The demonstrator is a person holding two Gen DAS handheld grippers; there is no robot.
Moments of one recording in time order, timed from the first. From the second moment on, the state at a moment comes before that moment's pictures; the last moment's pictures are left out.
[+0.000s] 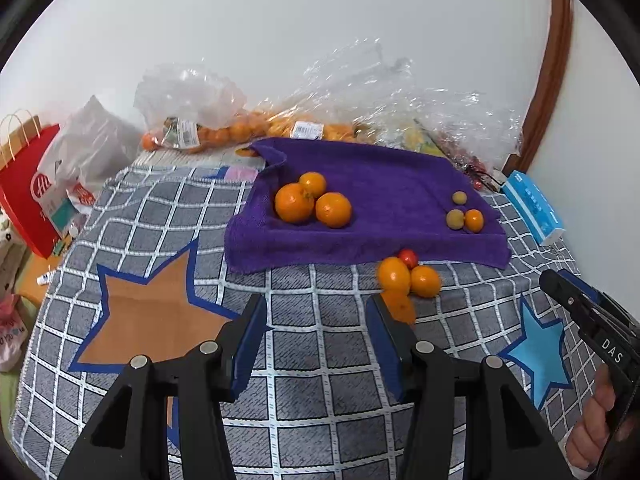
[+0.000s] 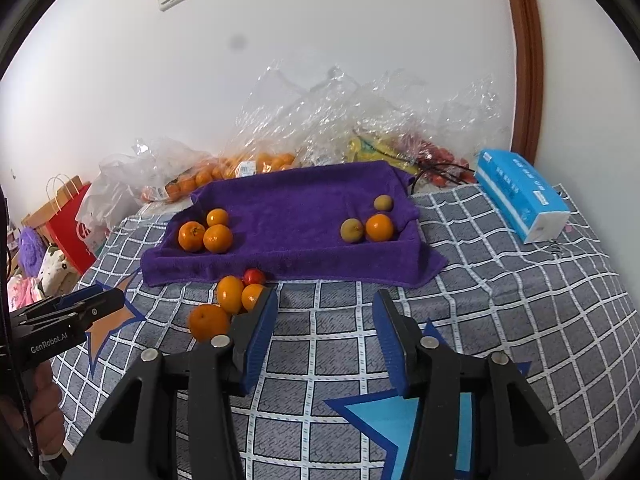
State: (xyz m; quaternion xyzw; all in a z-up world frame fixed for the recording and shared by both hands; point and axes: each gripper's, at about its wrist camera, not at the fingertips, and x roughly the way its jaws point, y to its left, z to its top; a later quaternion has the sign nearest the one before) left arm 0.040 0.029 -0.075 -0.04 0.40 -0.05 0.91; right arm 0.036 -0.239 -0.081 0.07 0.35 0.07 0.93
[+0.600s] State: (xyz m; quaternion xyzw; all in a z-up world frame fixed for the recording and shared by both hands) left arm 0.074 0.069 -0.114 -0.07 0.44 -0.04 0.89; right arm 0.087 -0.177 -0.121 0.03 0.40 0.13 0.91
